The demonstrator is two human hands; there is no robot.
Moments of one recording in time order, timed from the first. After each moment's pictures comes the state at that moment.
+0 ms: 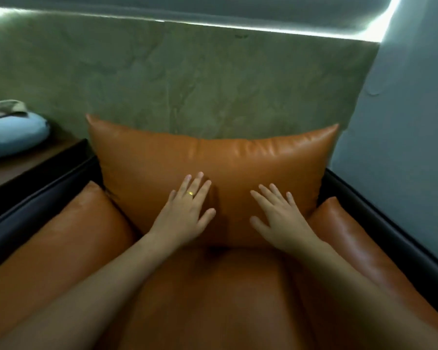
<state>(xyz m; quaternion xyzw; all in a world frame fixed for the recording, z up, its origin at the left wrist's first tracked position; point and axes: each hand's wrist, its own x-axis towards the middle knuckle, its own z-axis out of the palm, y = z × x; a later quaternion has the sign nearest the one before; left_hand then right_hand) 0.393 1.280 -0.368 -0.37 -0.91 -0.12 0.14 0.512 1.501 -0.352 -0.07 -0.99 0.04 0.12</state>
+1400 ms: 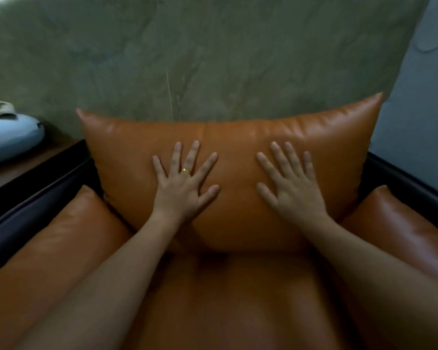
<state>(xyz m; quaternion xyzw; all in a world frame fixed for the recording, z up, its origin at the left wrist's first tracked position) 0.274 1.301 -0.404 -0.31 -0.89 -0.01 0.33 0.394 1.553 -0.408 -0.08 -0.94 -0.13 0.32</state>
